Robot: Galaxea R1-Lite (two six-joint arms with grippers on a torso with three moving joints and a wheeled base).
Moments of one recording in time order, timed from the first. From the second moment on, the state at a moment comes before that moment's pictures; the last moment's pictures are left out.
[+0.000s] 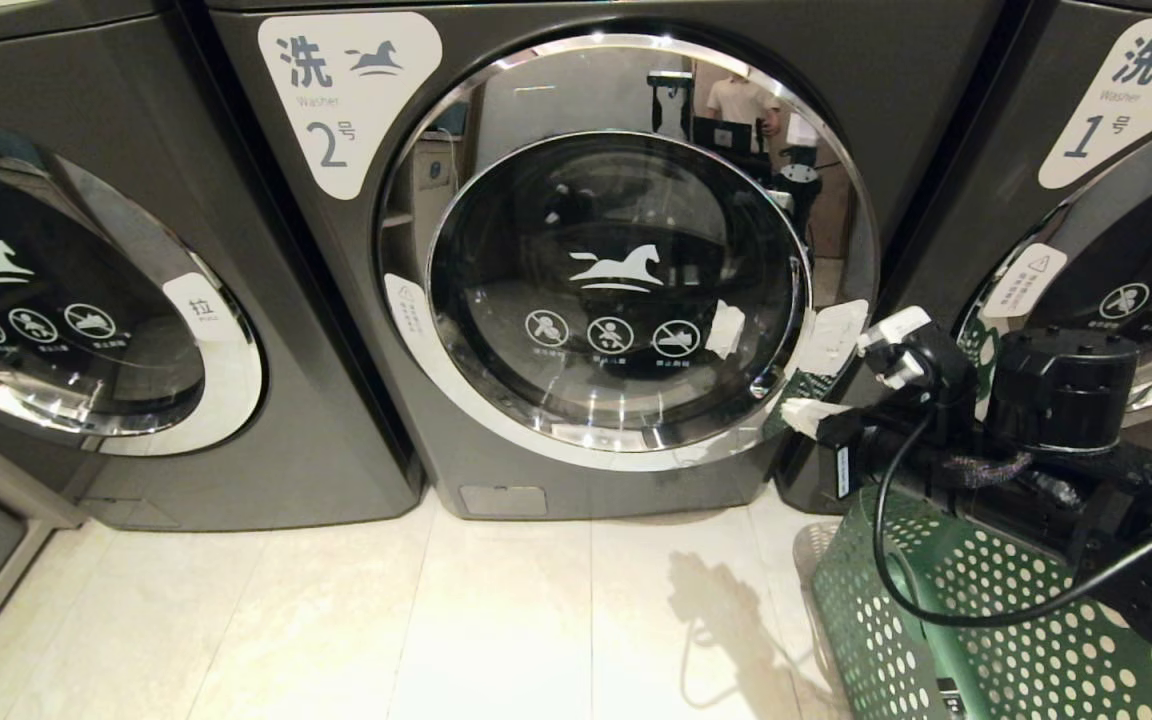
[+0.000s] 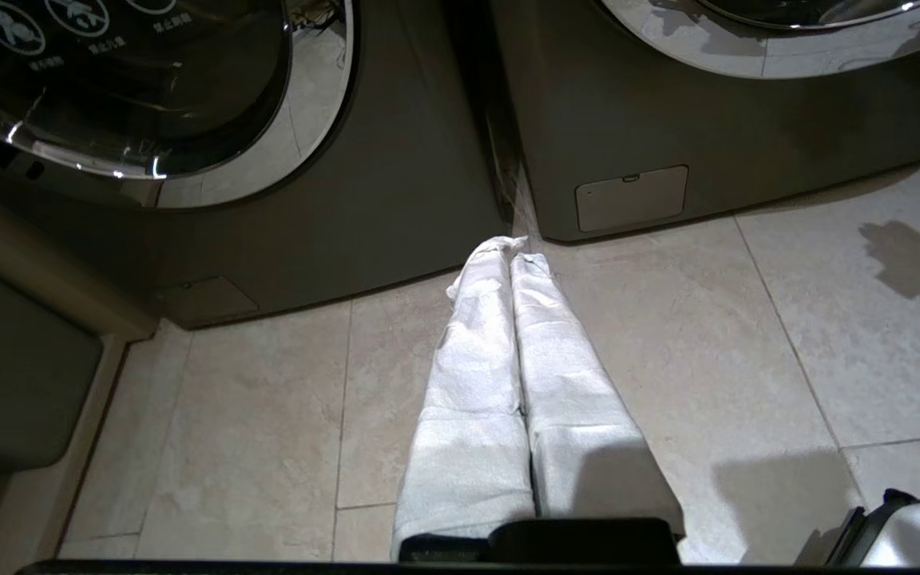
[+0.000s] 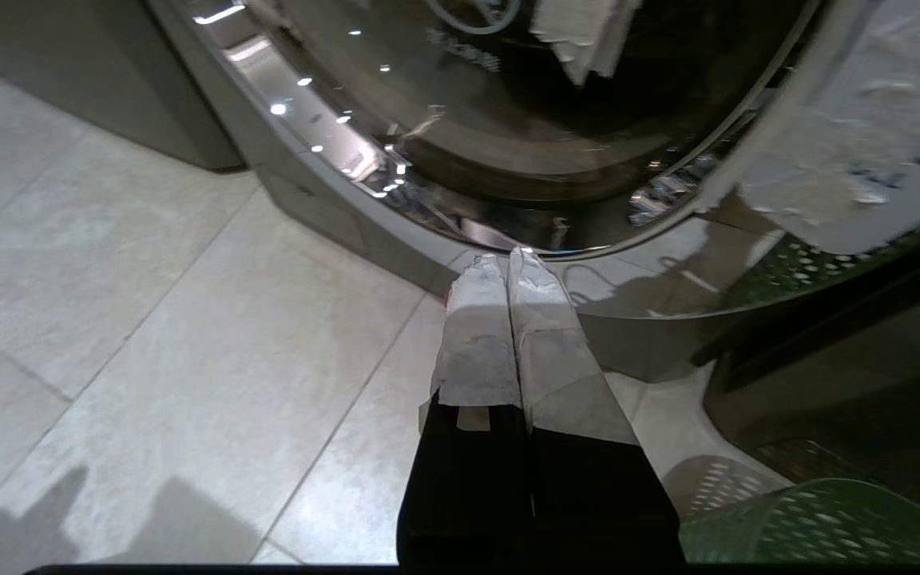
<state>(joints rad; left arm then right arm) 0.01 0.00 -0.02 -0.01 0.03 0.26 0.33 1.71 -0.70 -0.86 0.09 -0.15</state>
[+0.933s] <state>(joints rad) 0.01 0.00 0.00 -0.10 0.00 0.06 0.16 1.90 -0.97 -0.91 0.03 -0.15</state>
